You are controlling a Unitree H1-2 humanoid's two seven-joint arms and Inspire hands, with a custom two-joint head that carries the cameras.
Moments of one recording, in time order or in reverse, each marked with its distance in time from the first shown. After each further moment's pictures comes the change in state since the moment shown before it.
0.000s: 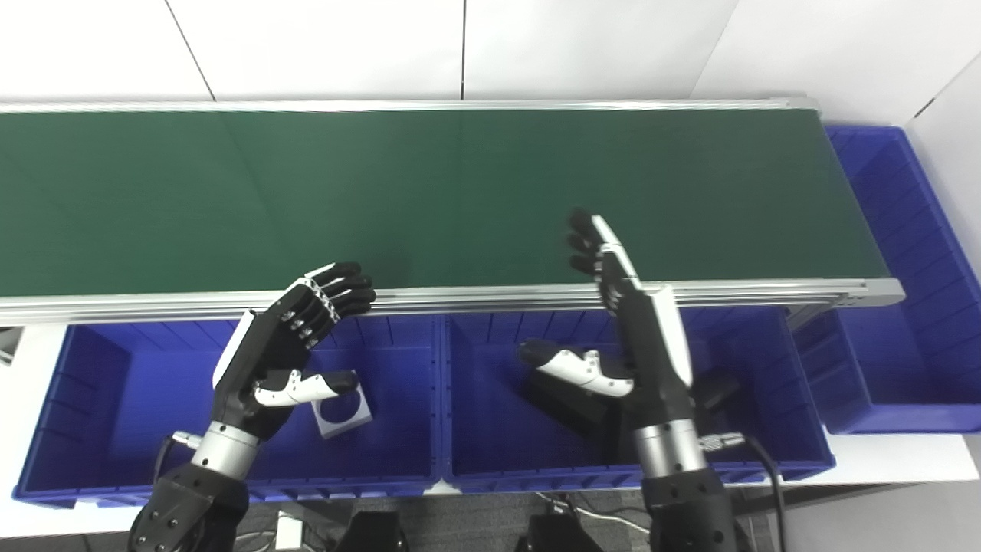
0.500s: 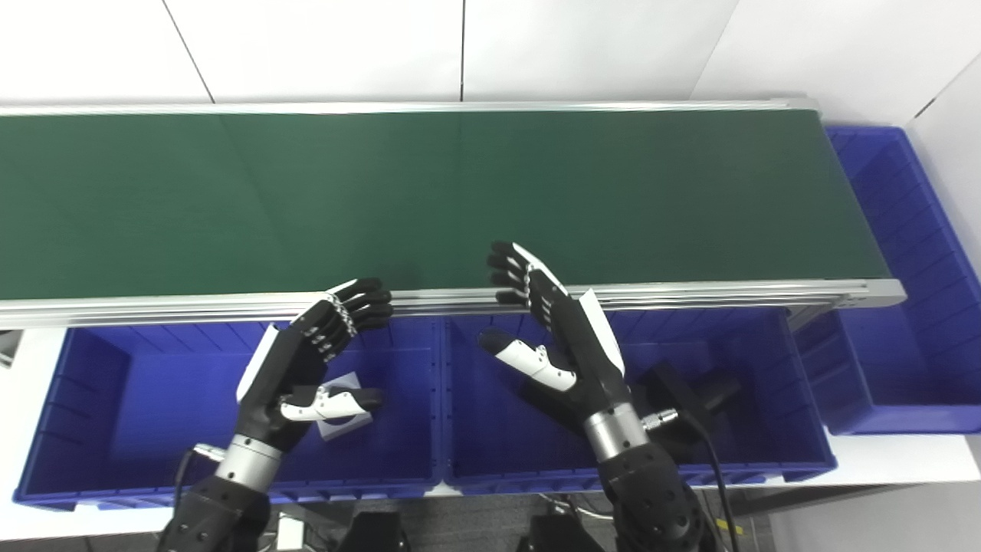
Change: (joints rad) left arm 0.022 -0.040 -0.041 0.044 0.084 -0.079 0.035; right arm -0.076 -0.025 0.017 0.240 0.147 0.004 0.047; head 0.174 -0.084
